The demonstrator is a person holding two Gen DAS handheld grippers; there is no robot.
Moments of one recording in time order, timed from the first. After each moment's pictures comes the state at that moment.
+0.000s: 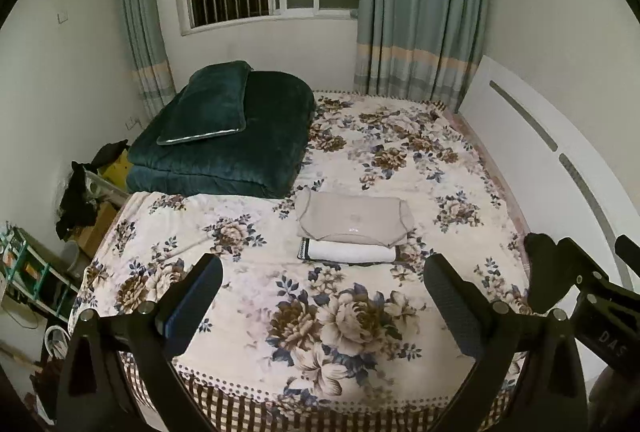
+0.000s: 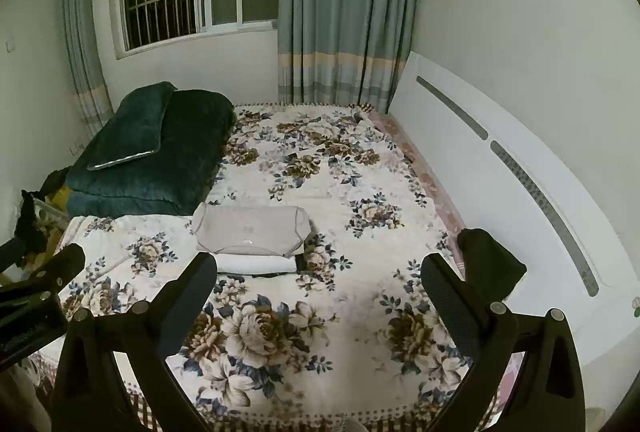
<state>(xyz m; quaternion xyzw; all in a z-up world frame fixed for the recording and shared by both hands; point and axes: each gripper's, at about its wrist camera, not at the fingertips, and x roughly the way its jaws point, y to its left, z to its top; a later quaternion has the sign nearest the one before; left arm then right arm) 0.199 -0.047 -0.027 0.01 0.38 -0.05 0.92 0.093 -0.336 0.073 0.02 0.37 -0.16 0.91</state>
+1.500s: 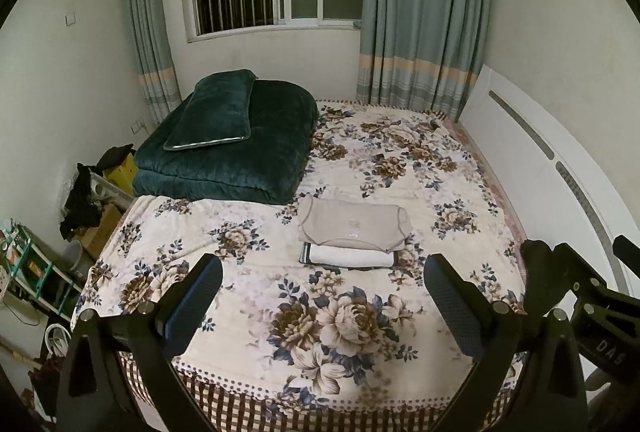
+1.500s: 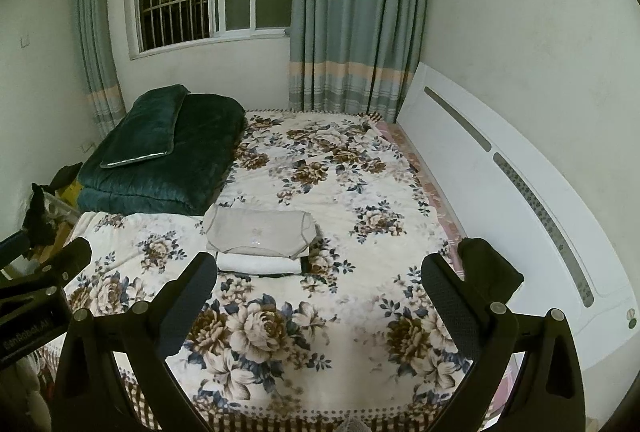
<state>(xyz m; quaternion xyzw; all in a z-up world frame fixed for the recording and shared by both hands) 0.179 -0.046 0.000 0.01 0.37 -0.04 0.93 0.080 -0.321 0.098 0.01 0.37 -0.14 0.92</state>
